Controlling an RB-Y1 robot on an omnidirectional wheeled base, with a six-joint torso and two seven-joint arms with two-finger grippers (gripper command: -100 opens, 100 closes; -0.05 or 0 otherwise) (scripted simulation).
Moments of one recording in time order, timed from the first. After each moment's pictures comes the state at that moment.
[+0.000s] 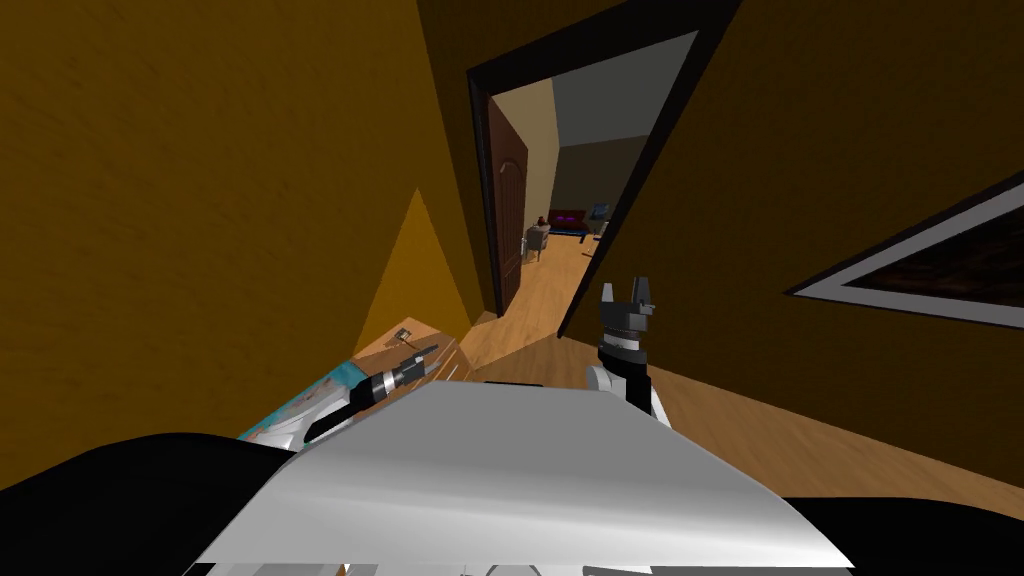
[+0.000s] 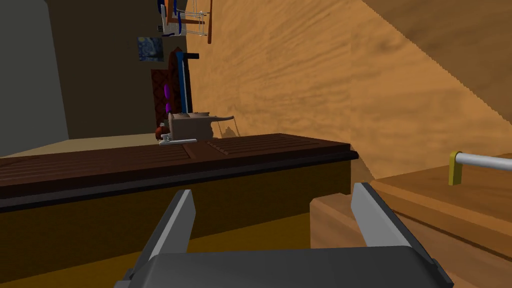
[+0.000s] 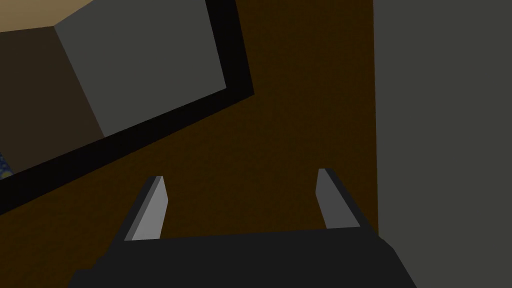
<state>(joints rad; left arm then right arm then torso) 0.46 0.86 -0.09 -1.27 -0.55 -0.97 1.13 0.47 -0.01 -0.03 -2.25 0.02 -0.57 -0.13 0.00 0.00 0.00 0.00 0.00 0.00</state>
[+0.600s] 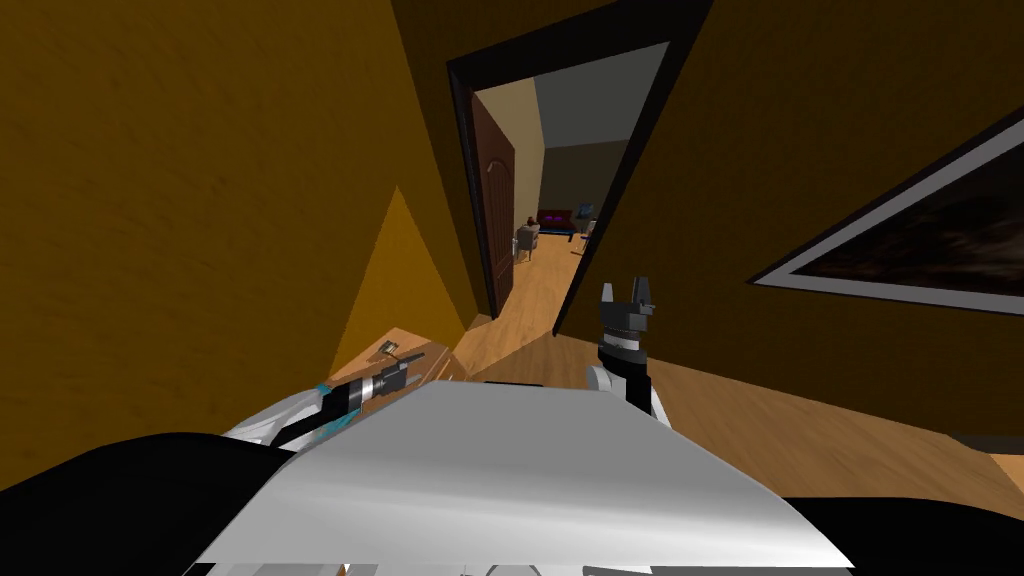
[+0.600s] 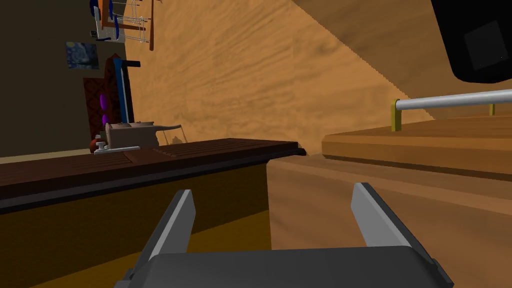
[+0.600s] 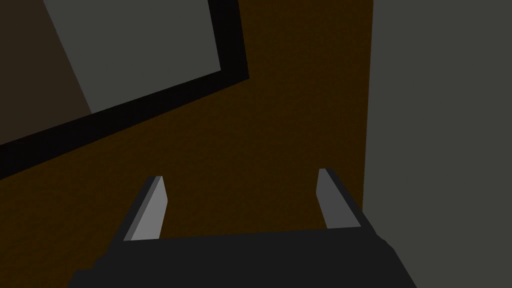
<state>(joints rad) 0.47 0.97 -0.09 -1.14 -0.62 -1.01 1.28 0.47 -0.01 -0.03 -2.25 0.02 -0.57 -0.13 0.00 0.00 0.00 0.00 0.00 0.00</state>
